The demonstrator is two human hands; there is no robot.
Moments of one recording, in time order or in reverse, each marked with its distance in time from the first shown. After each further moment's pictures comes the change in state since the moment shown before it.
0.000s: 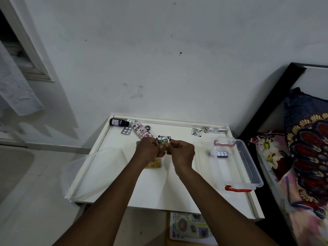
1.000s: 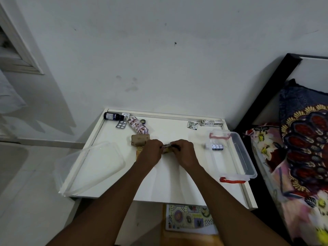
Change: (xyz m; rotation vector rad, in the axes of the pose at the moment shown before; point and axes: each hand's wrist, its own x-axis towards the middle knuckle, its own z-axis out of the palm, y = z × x) left_hand 0.014 -0.040 0.030 0.874 -0.014 0.416; right_hand 0.030 0.036 -0.050 -0.680 -0.284 -0.462
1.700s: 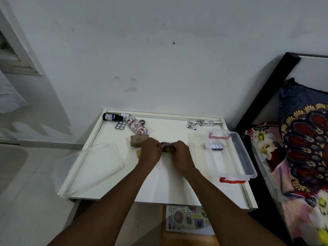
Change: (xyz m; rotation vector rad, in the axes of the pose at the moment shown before) left_hand -0.006 0.012 -0.003 -0.324 0.167 -0.209; right_hand -0.005 -0.004 0.013 -0.090 -0.027 0.044
